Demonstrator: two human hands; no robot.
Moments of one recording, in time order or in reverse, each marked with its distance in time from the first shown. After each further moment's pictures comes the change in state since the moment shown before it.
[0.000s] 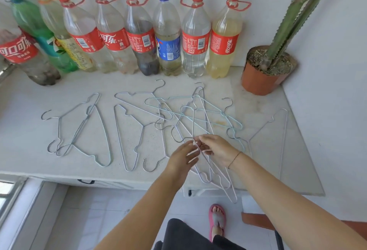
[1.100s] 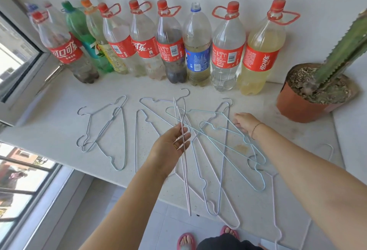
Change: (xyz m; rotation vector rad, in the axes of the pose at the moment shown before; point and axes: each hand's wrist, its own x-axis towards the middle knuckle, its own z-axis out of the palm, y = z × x) left_hand 0.011 0.104 0.006 -0.285 0.276 0.189; right_hand 0.167 -0.068 -0.094 -0.281 0.166 0.107
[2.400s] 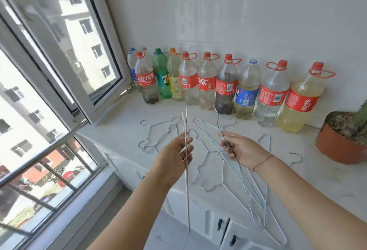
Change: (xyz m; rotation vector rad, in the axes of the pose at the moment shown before) left_hand -0.158 0.083 -0.112 -0.136 -0.052 0.192; right_hand -0.237 -0.092 0.140 0.526 -0.546 -0.243
